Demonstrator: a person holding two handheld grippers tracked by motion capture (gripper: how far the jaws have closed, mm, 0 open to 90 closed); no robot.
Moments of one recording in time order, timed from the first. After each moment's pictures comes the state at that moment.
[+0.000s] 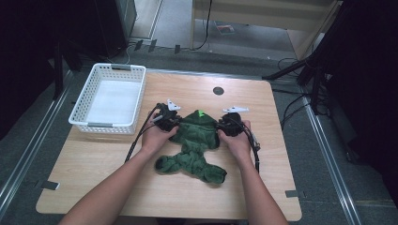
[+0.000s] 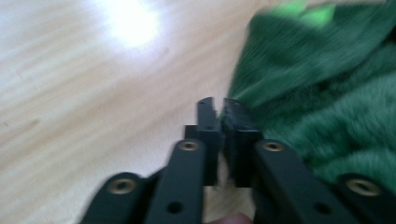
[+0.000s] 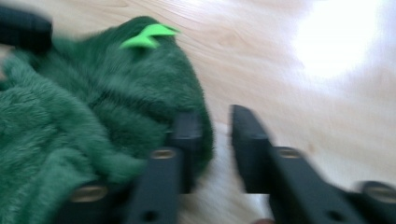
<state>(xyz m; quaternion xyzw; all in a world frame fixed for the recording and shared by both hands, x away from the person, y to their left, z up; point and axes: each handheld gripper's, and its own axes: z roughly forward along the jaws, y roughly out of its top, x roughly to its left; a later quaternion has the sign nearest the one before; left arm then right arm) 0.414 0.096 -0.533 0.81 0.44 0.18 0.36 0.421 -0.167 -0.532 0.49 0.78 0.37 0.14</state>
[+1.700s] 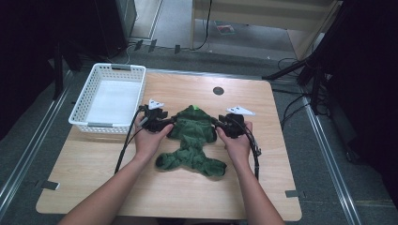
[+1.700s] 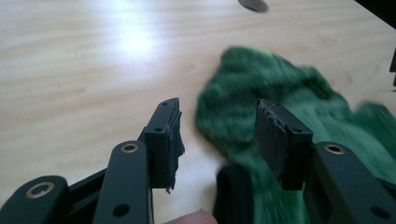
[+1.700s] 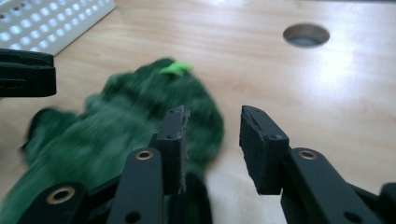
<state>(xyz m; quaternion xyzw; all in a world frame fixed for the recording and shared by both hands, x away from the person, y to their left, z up) 0.381 0.129 -0.519 0.71 0.53 0.16 0.44 0.390 -0.162 -0.509 0.48 0.73 0.45 0.17</state>
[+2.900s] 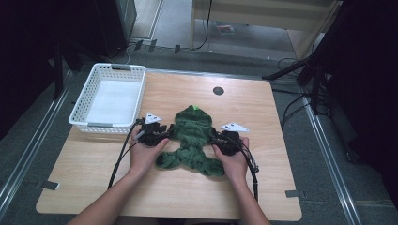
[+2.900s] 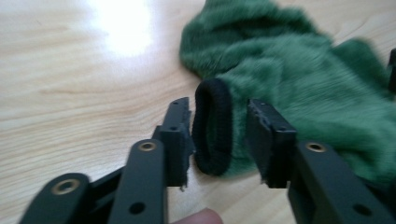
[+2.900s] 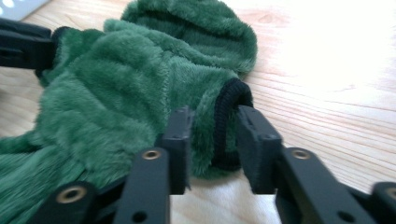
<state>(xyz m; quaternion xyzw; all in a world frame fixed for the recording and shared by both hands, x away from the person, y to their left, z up) 0.347 0.138 -0.532 0.73 0.51 0.15 0.43 0.346 -0.153 -0.529 0.48 0.76 0.41 0.17</state>
